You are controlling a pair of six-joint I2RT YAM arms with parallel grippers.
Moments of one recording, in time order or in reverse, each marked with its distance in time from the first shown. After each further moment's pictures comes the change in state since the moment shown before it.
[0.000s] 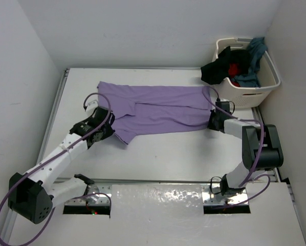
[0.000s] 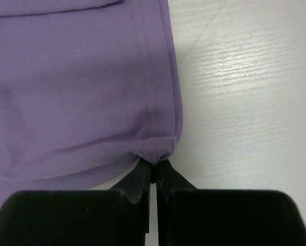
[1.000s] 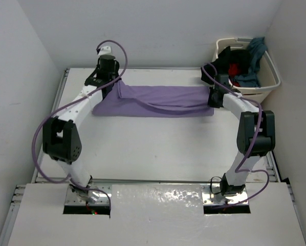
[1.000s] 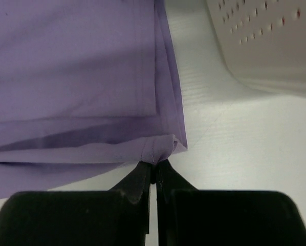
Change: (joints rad) left arm 0.169 0.649 0.674 0.481 0.019 0.512; right arm 0.000 0.193 0.539 -0.369 0.037 -0.070
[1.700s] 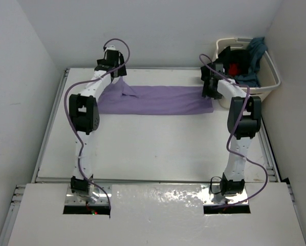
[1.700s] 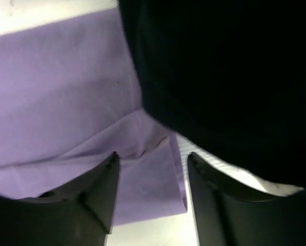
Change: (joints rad) left arm 0.092 0.622 0.619 -0.188 0.009 0.069; right arm -0.007 0.360 0.445 -0.149 0.064 -0.018
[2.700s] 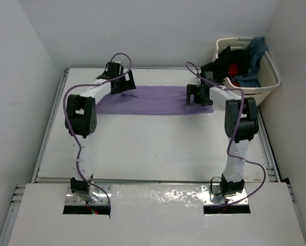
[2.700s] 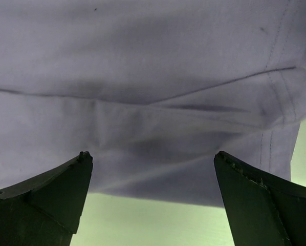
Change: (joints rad) left arm -0.008 -0.097 -0.301 0.071 0.457 -0.138; right arm 0.099 -0.072 -0.195 0.129 -0.232 -0.036
